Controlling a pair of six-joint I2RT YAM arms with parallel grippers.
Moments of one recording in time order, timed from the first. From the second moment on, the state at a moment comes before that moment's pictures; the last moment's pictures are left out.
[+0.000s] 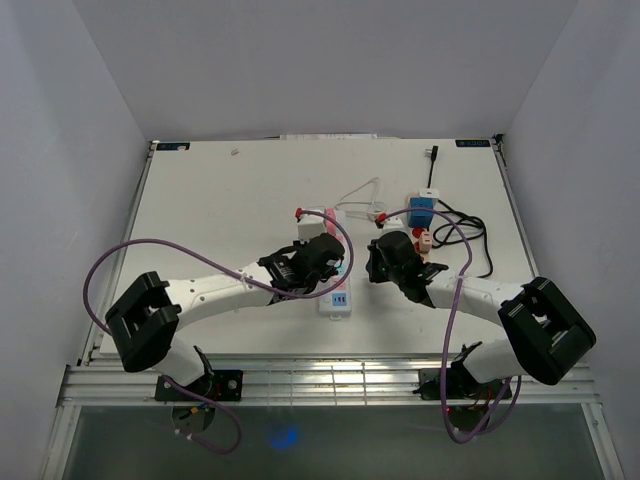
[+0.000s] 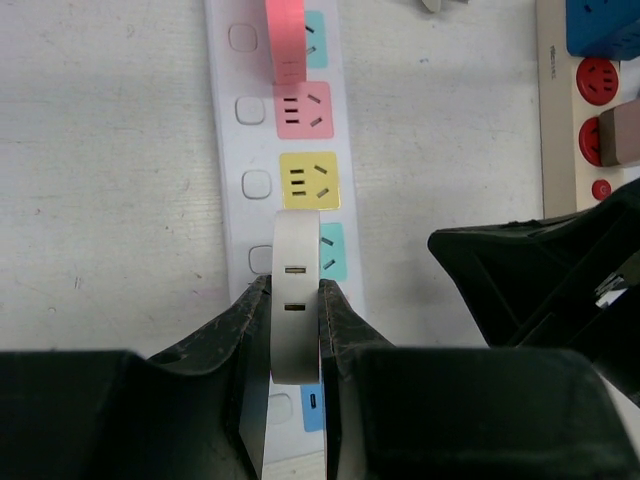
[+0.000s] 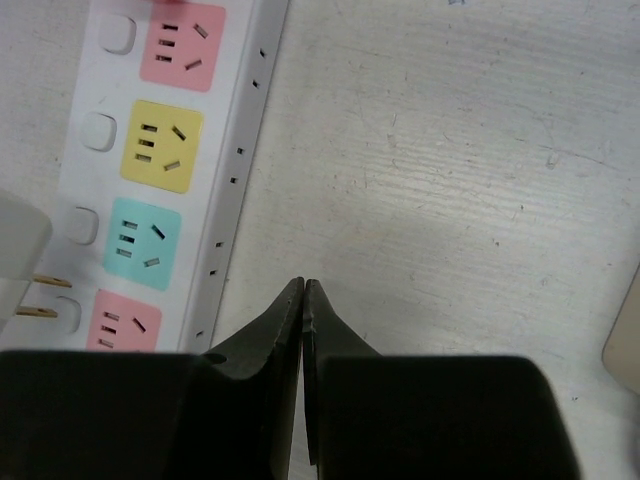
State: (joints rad) left arm -1.01 1.50 0.98 -0.21 -0.57 -0.77; right arm 0.70 1.38 0.58 0.12 0.16 0.42
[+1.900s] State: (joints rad) left arm -1.06 1.58 0.96 -0.07 -0.76 -0.80; right arm 0.70 1.36 0.56 0.12 0.17 0.44
